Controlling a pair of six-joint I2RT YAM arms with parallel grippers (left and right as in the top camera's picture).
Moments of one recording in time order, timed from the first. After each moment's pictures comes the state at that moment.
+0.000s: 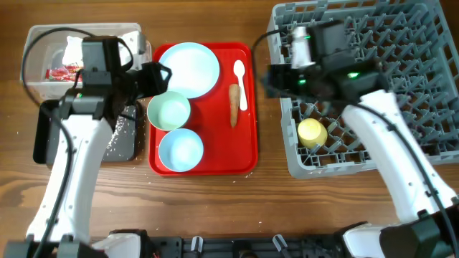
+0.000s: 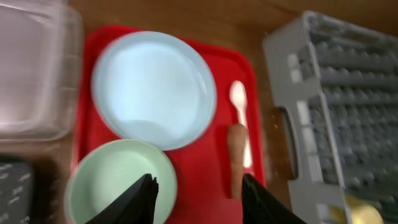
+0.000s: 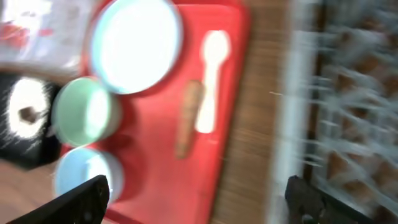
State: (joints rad) left arm -0.03 1.41 1.23 -0.65 0.32 -0.30; right arm 0.37 1.56 1.46 -0.87 -0.20 0.26
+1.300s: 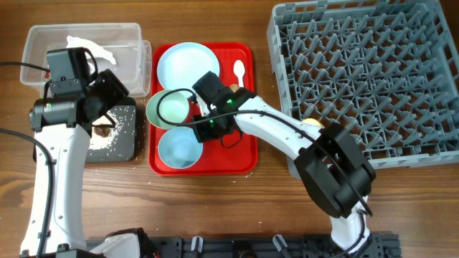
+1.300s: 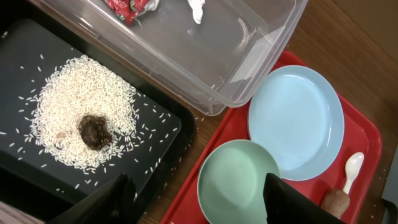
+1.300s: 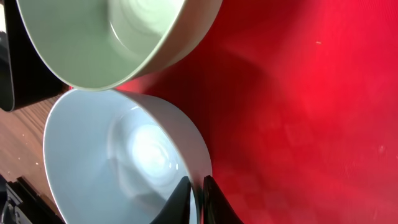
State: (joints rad) left arm 0.14 1.37 1.23 -0.83 -0.02 -0.52; right arm 0.76 2.06 1.47 -0.62 -0.38 0.46
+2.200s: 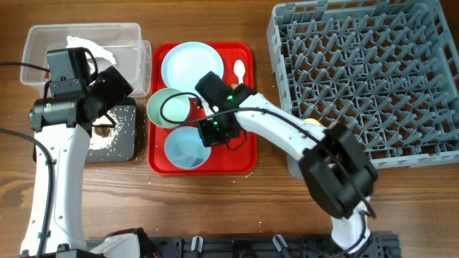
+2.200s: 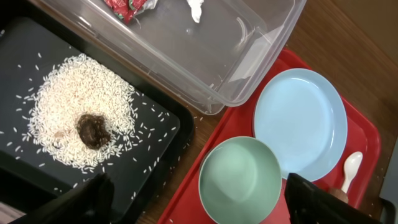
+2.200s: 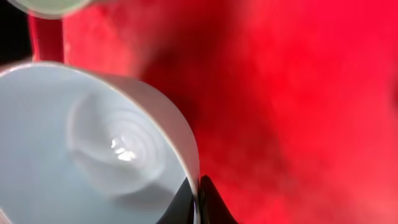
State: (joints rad) left arm 0.14 1.37 1.23 -0.83 -0.01 -0.53; right arm 0.75 2.04 1.50 -0.83 -0.37 0.43
